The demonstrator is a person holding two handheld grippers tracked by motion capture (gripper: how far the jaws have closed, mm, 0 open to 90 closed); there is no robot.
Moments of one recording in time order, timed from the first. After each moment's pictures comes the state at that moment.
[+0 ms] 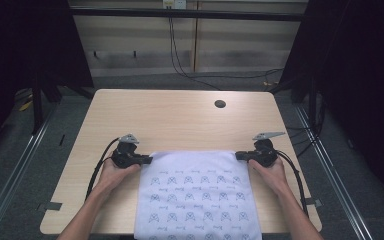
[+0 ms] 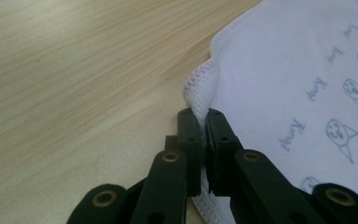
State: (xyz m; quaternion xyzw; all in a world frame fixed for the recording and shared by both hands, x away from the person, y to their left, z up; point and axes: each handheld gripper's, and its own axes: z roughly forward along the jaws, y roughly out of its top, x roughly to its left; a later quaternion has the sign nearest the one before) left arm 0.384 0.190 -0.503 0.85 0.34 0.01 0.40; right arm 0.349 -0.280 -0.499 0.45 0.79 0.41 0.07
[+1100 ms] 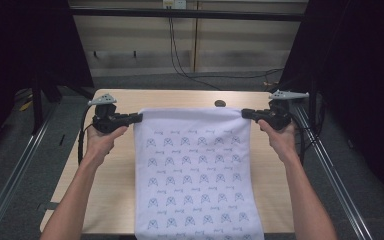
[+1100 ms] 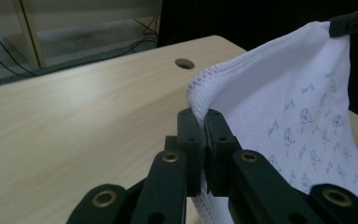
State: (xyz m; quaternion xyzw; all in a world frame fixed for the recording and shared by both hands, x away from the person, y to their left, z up) left arm 0.417 0.214 -0.375 0.77 0.34 0.09 0.53; right arm 0.385 -0.286 -0.367 0.42 0.74 0.51 0.15
